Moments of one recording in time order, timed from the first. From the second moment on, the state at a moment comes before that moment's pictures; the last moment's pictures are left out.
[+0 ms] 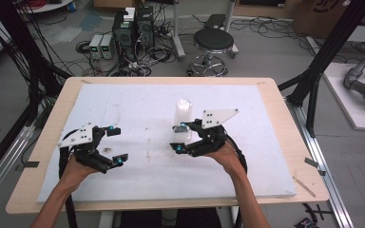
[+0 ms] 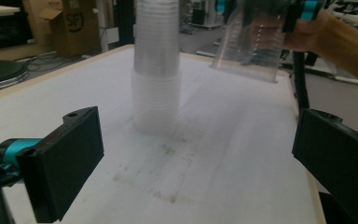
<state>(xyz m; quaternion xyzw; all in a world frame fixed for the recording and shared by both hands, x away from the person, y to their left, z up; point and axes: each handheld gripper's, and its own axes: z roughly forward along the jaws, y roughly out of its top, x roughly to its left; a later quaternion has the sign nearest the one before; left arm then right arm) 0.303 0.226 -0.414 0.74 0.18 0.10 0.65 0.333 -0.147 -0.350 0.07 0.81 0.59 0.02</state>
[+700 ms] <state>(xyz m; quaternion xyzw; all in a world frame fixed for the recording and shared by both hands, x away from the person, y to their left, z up) 0.313 0.131 -0.395 0.73 0.09 0.04 0.67 0.331 -0.144 -0.349 0.06 0.80 0.60 0.00</state>
